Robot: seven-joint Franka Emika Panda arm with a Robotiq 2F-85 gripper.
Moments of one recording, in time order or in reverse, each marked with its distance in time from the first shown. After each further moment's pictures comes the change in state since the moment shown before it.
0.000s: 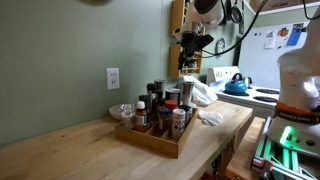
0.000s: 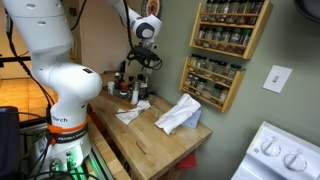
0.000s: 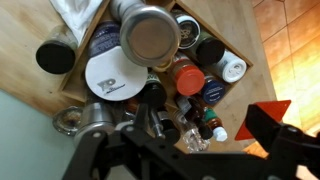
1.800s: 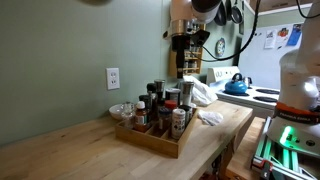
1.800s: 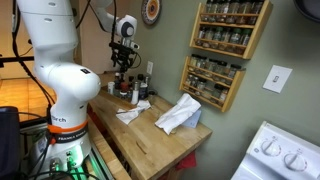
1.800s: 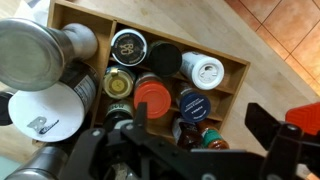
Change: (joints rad) arm -0.085 0.120 0.408 0.079 -0.175 -0.017 0.703
